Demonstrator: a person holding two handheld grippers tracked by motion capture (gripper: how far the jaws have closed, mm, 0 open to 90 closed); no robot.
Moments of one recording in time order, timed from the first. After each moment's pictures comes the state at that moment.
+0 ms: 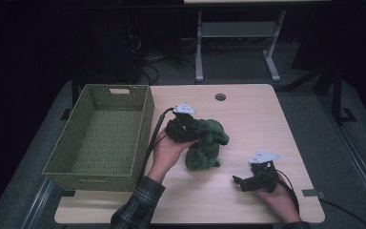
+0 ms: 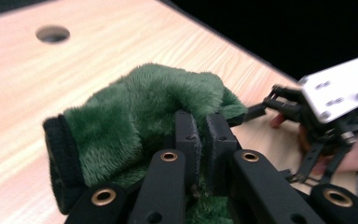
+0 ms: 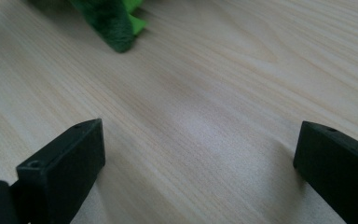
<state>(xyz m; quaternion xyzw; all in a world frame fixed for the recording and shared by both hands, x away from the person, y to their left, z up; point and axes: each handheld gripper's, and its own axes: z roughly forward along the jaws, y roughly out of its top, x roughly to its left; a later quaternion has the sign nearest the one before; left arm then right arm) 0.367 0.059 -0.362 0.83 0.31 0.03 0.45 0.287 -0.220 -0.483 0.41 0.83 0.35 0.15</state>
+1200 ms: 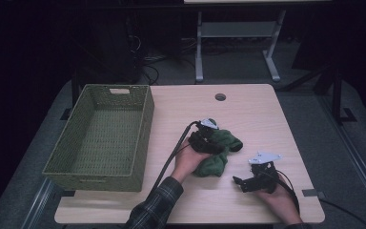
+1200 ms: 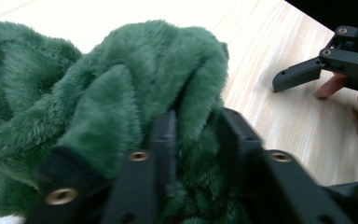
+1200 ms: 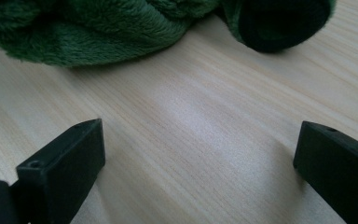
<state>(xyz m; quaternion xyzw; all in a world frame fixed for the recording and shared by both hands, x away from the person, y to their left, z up) 0.390 0.005 -0.437 0.87 0.29 0.00 0.40 0.286 -0.220 -0.483 0.41 0.83 0.35 0.15</state>
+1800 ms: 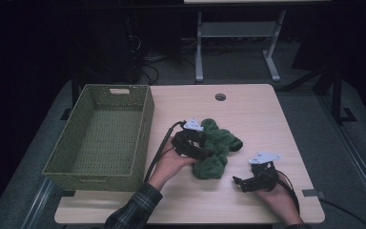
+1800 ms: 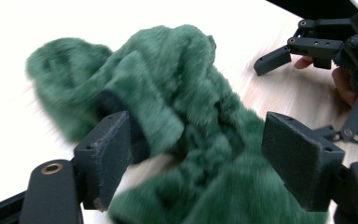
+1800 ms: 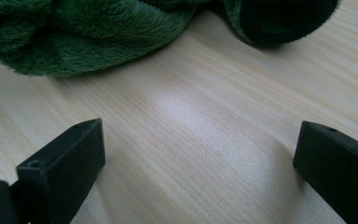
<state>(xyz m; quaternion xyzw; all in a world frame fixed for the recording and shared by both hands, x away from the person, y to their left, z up) 0.358 0.061 -0.403 0.87 0.28 0.04 0.41 0.286 -0.220 -0.482 0.41 0.83 0.35 0.15</state>
